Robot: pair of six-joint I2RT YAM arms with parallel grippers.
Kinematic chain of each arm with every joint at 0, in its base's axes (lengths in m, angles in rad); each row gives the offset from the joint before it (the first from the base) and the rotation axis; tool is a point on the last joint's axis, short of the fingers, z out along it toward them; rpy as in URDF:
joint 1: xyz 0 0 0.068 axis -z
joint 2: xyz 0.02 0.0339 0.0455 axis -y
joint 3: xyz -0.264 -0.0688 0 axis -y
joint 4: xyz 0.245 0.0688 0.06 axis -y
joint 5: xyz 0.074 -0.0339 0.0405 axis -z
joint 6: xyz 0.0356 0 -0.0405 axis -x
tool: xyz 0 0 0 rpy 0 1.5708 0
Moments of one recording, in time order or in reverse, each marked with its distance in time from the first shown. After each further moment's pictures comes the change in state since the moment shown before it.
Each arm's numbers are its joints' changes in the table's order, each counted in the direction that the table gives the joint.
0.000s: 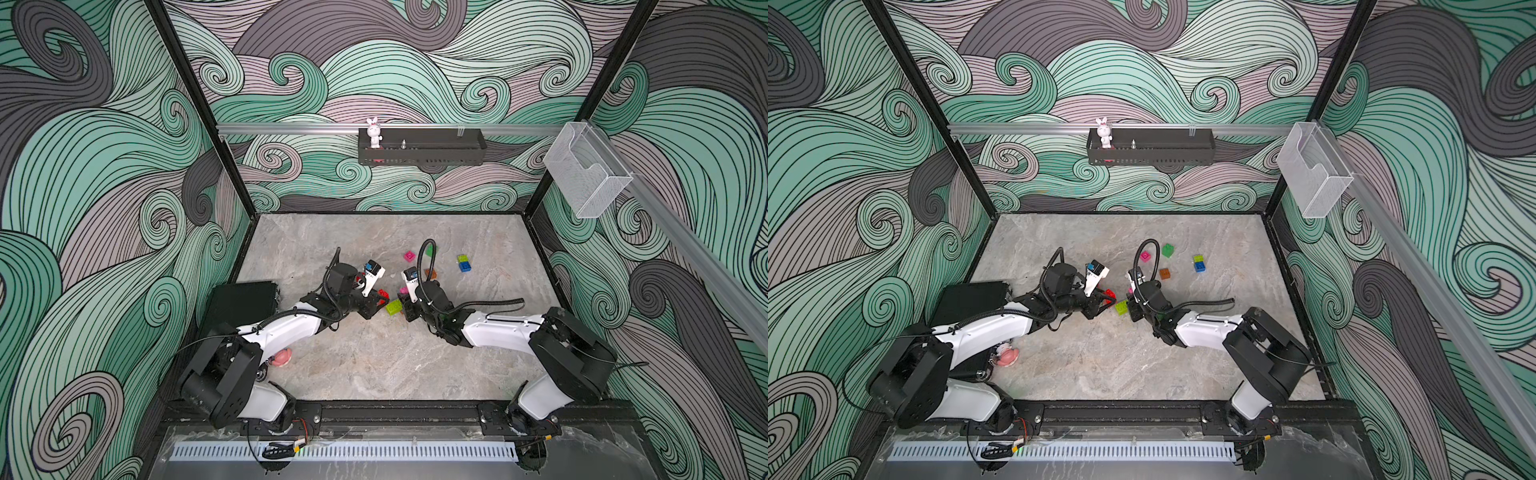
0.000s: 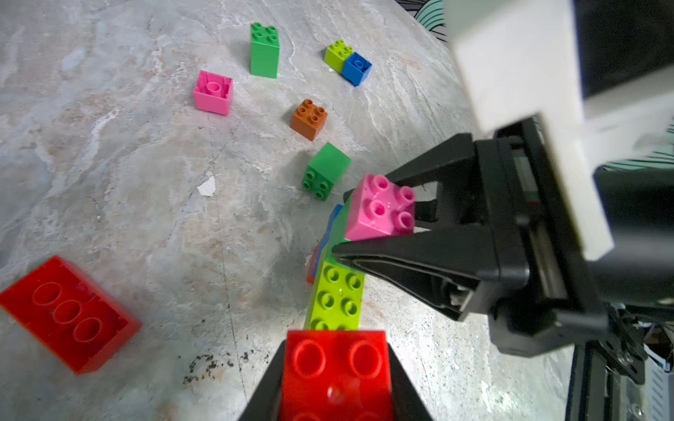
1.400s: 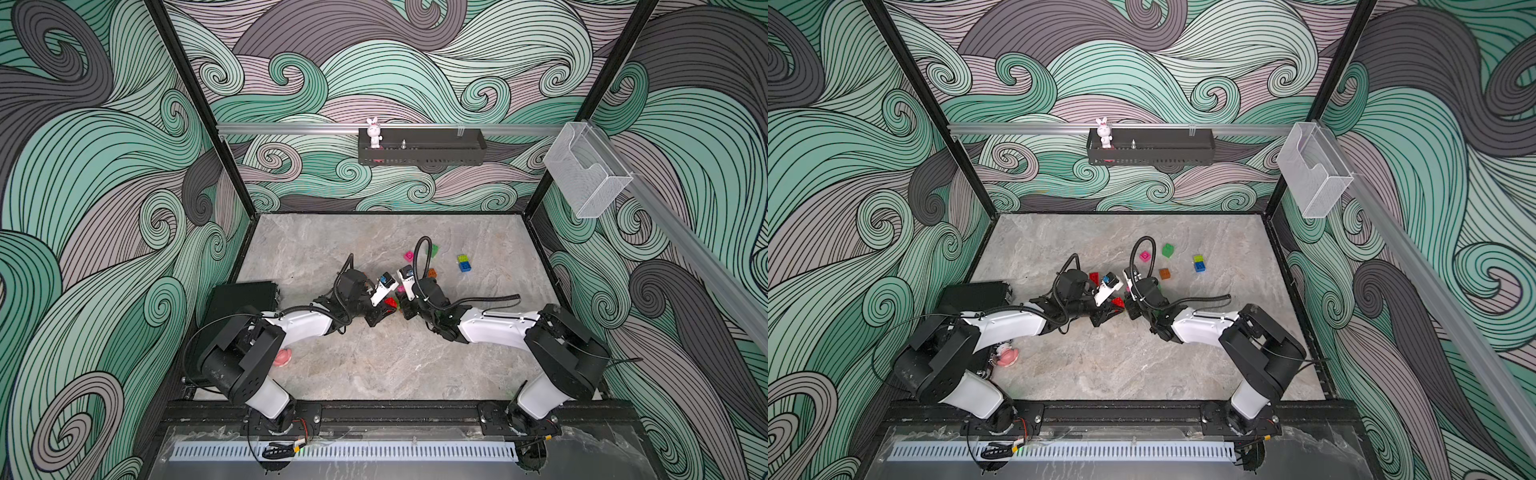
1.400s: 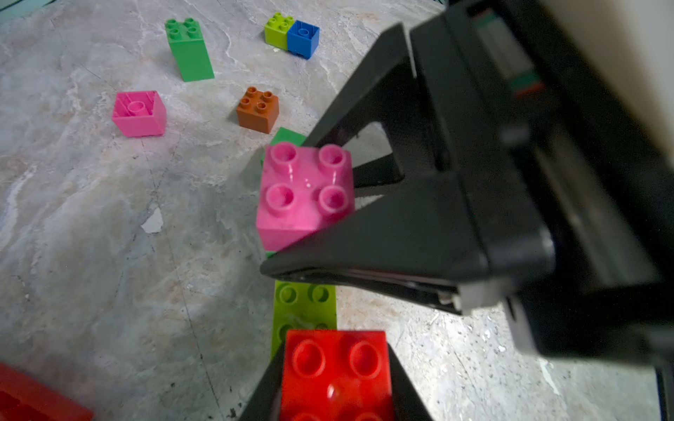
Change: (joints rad) left arm 0.047 -0.138 -0.019 0.142 0.007 -0.227; right arm 0.000 -0.034 0.048 -0.037 -0.016 0.053
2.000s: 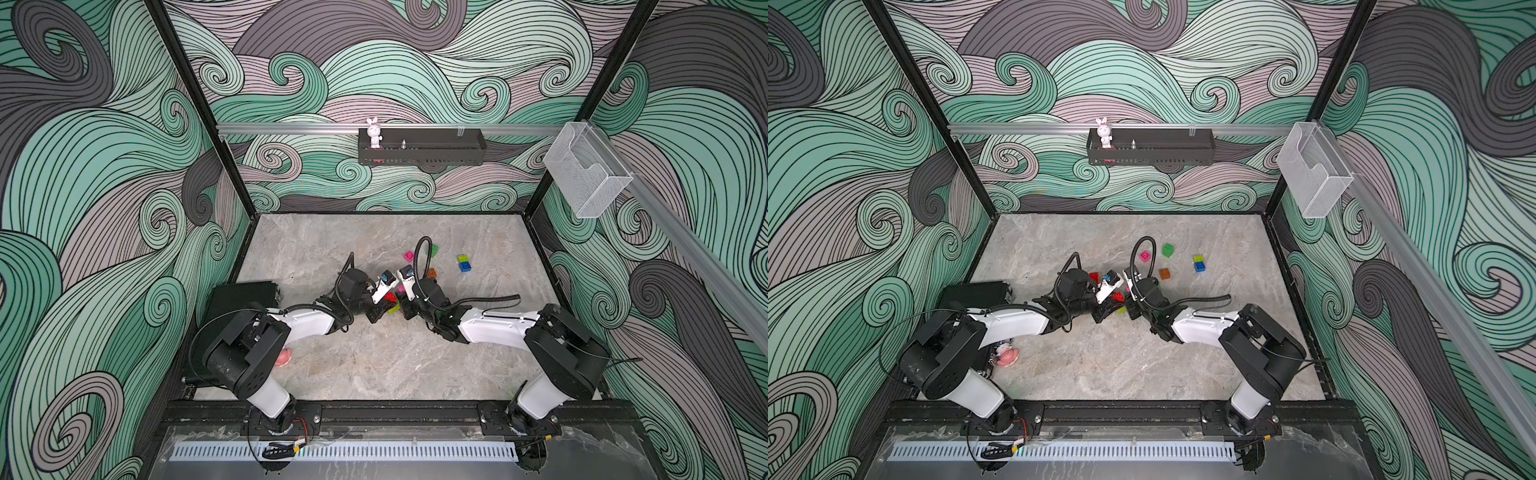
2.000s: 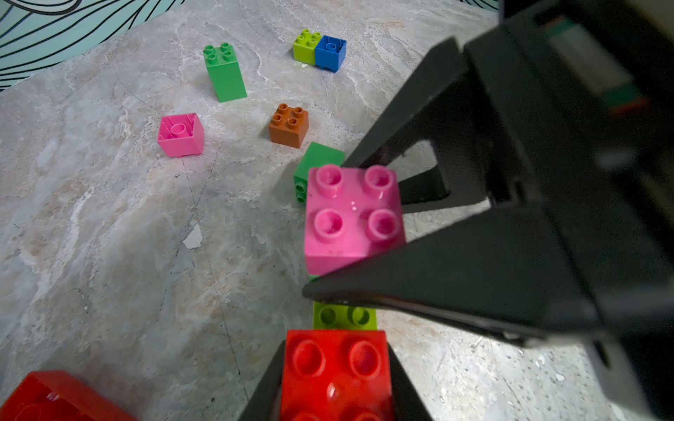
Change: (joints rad) left arm 0.011 -0.035 -0.002 0.085 -0.068 -0.033; right arm 0.000 0.000 -0.003 0.006 -0.003 0.001
